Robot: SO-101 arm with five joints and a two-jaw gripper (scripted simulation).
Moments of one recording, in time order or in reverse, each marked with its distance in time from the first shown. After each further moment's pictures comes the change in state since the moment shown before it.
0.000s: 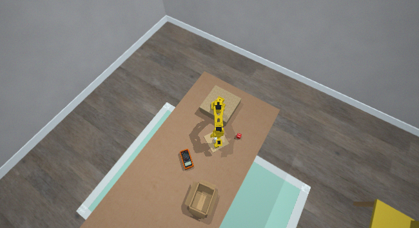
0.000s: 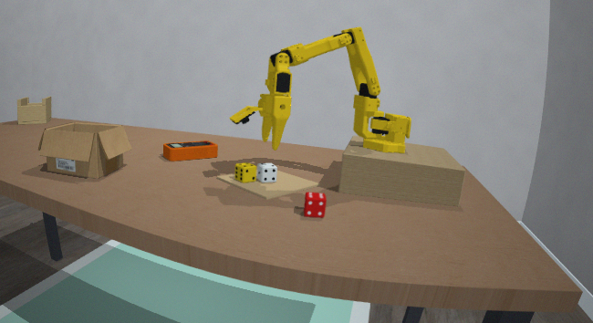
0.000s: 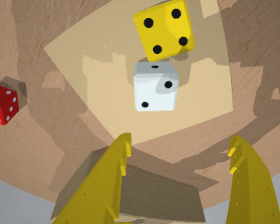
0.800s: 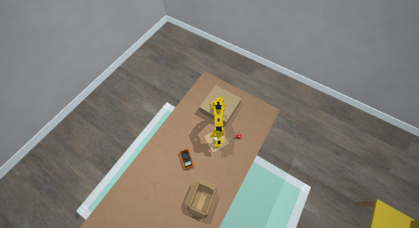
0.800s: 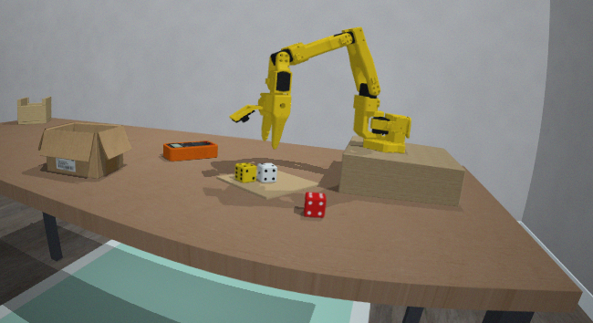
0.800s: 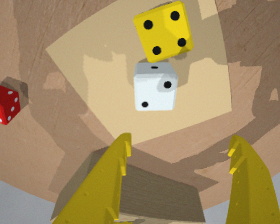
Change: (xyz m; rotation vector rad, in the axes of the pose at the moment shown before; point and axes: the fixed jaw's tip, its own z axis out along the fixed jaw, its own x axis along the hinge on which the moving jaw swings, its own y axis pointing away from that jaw) arm -0.001 0.000 -0.002 0.000 -0.008 0.000
